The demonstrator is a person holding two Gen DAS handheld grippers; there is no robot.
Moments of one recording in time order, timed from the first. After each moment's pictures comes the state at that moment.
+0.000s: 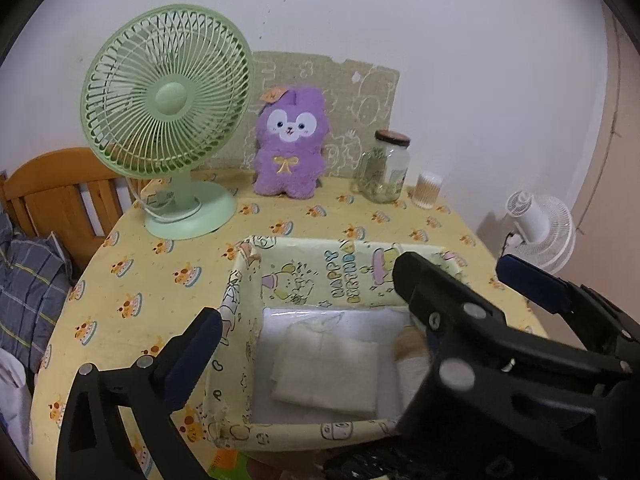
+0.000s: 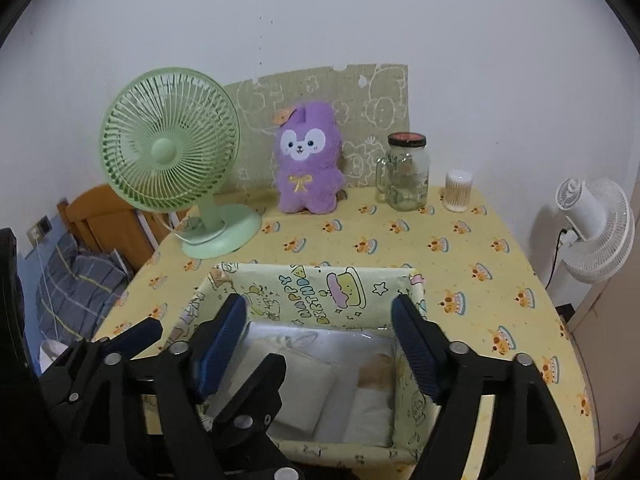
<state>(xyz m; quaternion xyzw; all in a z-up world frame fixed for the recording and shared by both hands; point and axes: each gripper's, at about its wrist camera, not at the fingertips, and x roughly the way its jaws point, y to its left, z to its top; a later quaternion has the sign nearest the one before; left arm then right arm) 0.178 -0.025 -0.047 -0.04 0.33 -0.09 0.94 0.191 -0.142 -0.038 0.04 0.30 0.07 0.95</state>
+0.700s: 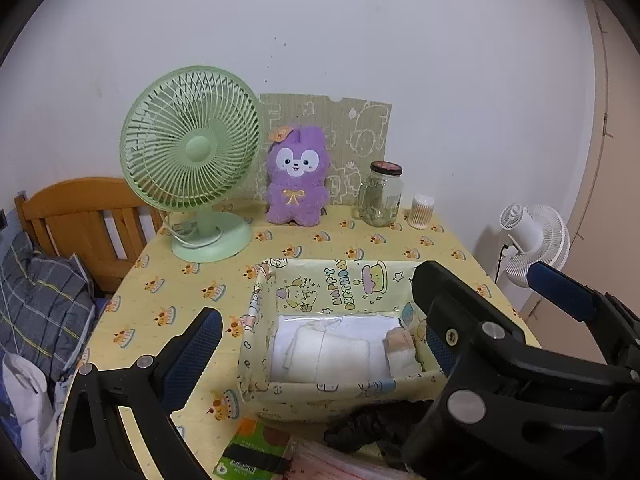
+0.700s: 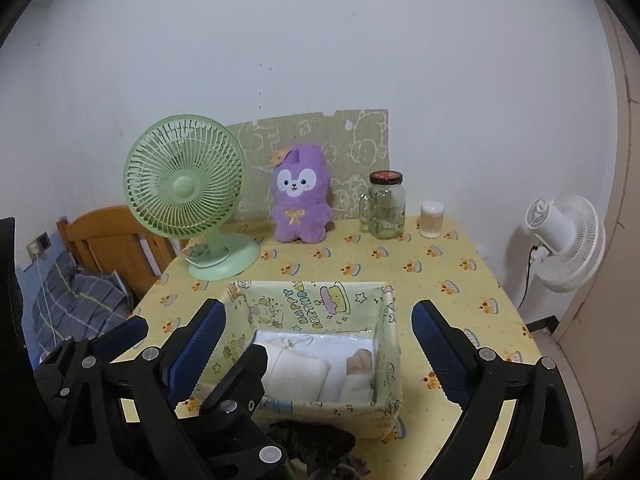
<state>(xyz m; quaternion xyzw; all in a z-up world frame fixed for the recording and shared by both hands) 0.123 -0.027 -0.010 -0.02 0.28 -0.07 0.96 0.129 -0.145 0.000 0.04 0.25 0.05 0.97</state>
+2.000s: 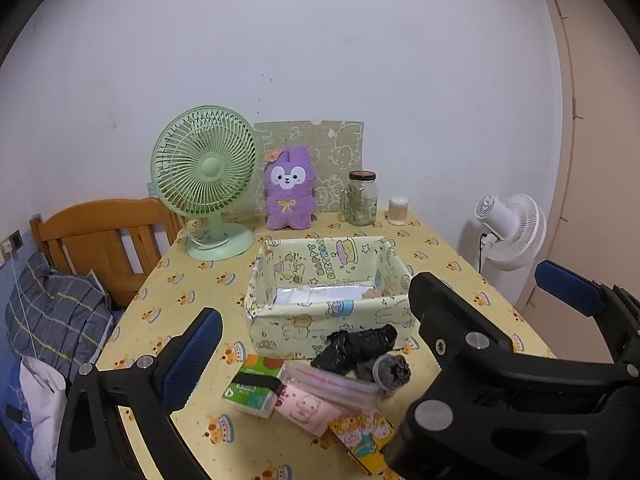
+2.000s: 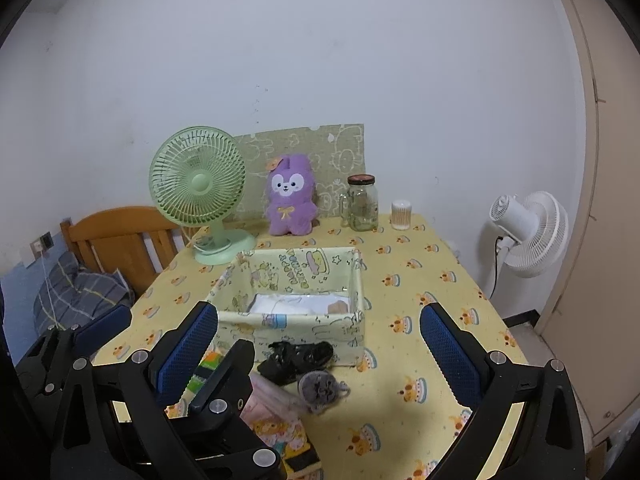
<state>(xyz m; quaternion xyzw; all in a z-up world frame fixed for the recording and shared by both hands) 0.012 -0.042 -0.009 0.01 0.24 -0.07 0.97 0.009 -0.156 0.000 0.03 0.23 0.02 0.97</state>
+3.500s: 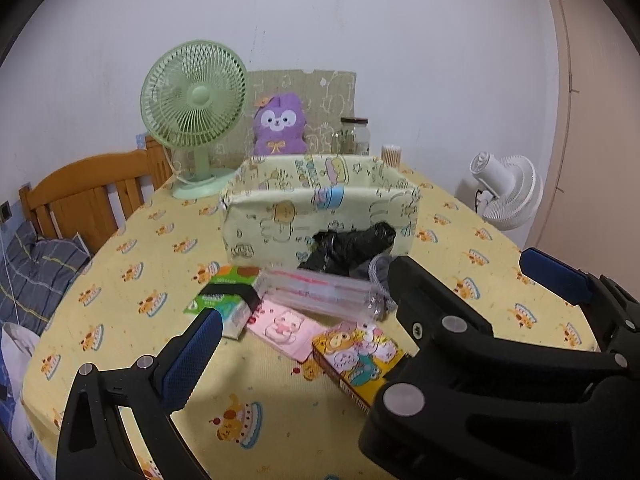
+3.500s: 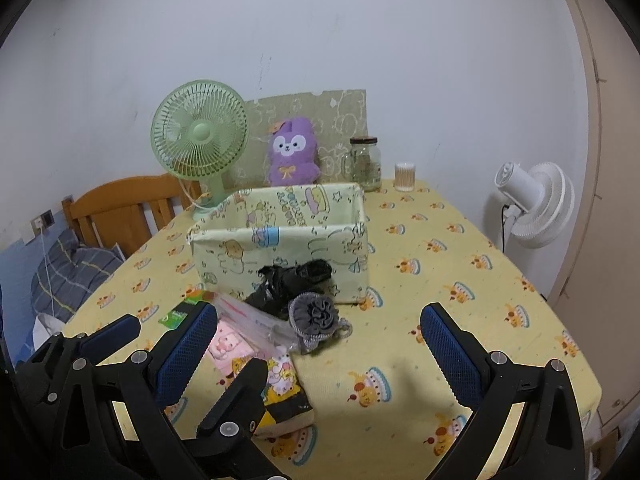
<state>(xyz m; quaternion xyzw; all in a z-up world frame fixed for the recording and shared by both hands) -0.002 -0.046 -0.100 0.01 0.28 -0.08 0.96 -0.005 -0.157 -0.092 0.03 0.25 0.04 0.97</state>
